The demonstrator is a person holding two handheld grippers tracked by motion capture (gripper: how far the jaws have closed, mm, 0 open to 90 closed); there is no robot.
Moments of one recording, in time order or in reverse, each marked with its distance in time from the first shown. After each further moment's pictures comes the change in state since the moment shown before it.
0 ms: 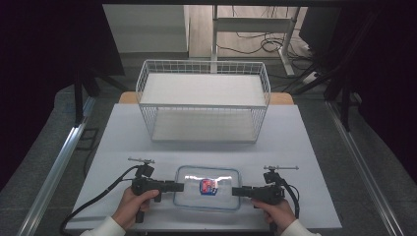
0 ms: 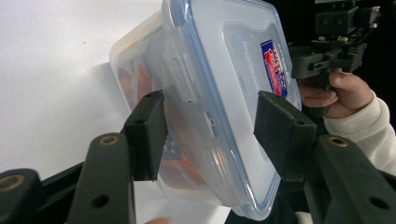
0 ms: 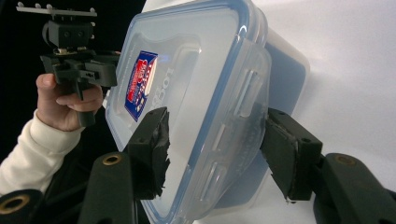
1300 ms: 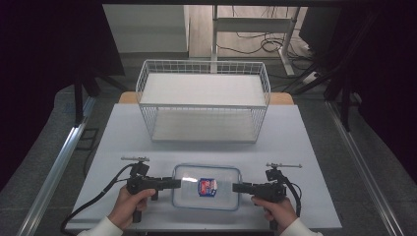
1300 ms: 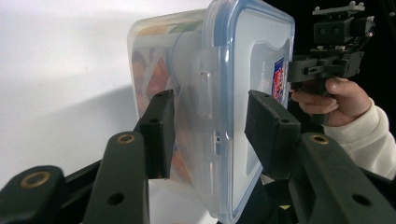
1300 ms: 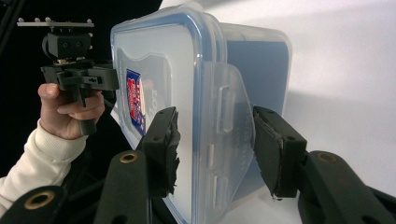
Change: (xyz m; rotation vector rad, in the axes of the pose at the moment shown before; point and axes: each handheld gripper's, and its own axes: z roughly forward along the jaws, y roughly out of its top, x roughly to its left) left arm -0.018 0.005 -0.016 -0.073 0.032 0.033; right arm 0.012 0.007 -0.008 -0.049 0.012 -0.011
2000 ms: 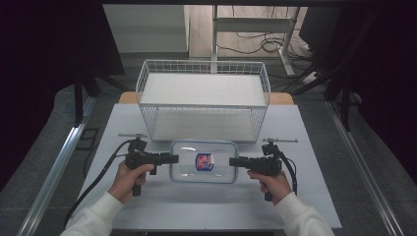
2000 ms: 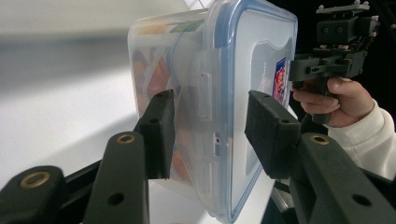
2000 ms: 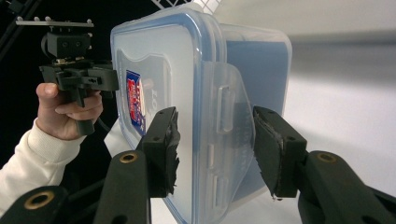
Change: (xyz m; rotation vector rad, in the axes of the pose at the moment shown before) left arm 0.011 0.061 -0.010 -0.071 0.024 0.087; right arm 0.004 0.067 0.011 -0.063 0.006 -0.120
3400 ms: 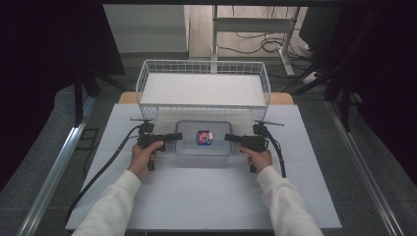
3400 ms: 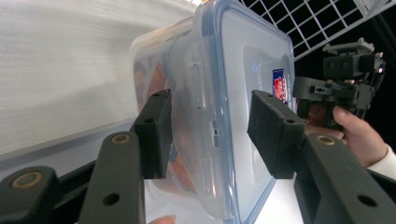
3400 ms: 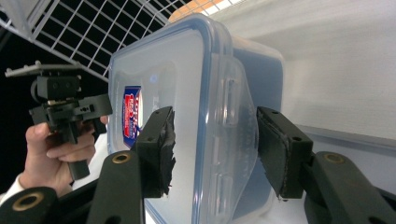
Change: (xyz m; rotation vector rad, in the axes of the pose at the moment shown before) left arm 0.086 0.037 0.049 -0.115 0.021 -0.122; right arm -0.071 0.051 0.059 -0.102 -0.077 0.103
